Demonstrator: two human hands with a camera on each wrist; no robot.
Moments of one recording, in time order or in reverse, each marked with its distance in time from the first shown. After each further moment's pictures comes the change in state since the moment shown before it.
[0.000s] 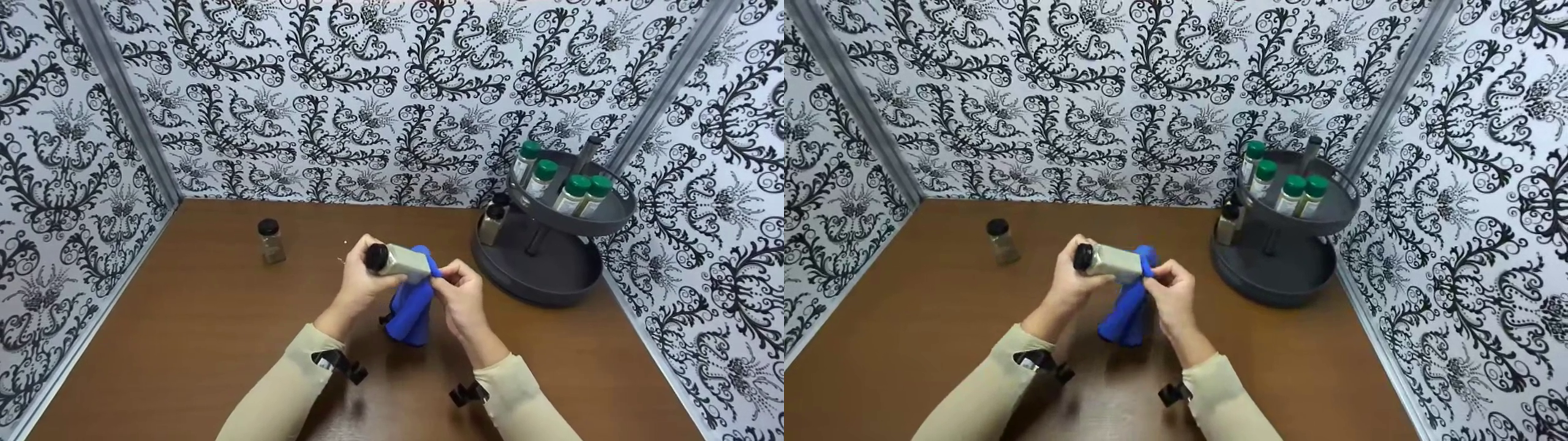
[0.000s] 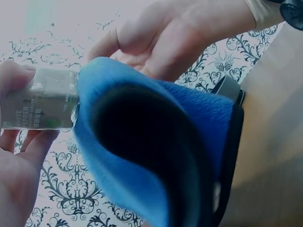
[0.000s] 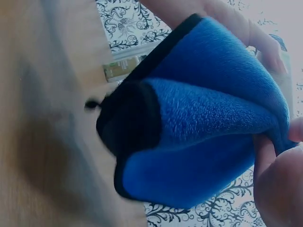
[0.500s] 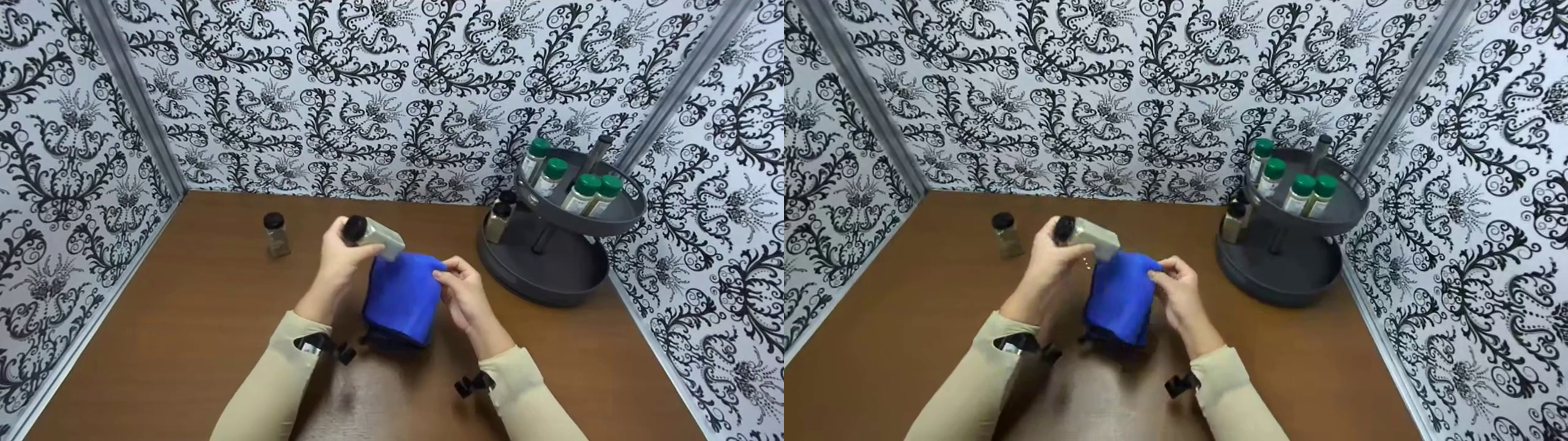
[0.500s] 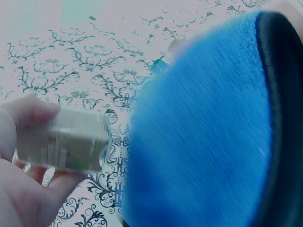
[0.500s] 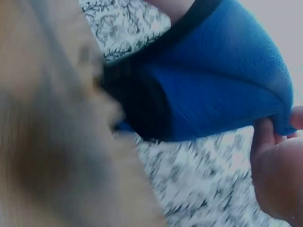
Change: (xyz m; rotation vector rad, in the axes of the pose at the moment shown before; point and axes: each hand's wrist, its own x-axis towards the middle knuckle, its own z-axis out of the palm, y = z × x) left_hand 0.023 0.023 -0.029 0.000 0.256 -0.221; right_hand 0.016 0.016 -0.020 -0.008 -0.136 0.187
